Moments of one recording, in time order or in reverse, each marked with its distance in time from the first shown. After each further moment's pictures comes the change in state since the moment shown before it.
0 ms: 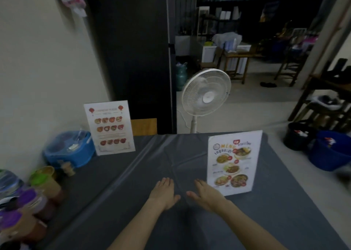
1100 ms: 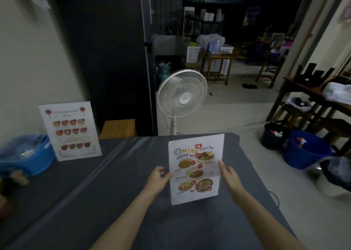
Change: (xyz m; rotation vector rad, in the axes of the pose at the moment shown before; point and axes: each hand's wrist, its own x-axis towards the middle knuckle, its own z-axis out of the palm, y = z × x) left_hand 0.062 0.109 -0.019 -1.038 0.253 -0.138; right_hand -0.010 0.178 -0.091 1.012 0.446 0.288
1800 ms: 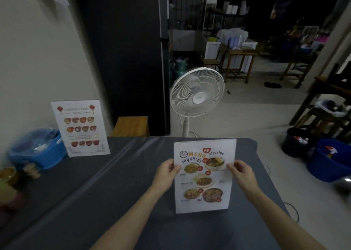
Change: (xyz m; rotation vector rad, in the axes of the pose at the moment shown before) left_hand 0.040 0.023 0.005 -0.194 0.015 0.214; right_hand 0.068 -0.017 -0.011 -0.072 -0.020 -0.240
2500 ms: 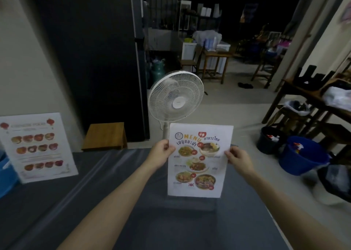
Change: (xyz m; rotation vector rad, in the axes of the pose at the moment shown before) left_hand 0.127 0.066 0.015 0.106 -0.121 0.086; right_hand 0.086 -0.046 -0.042 -0.217 0.067 -0.040
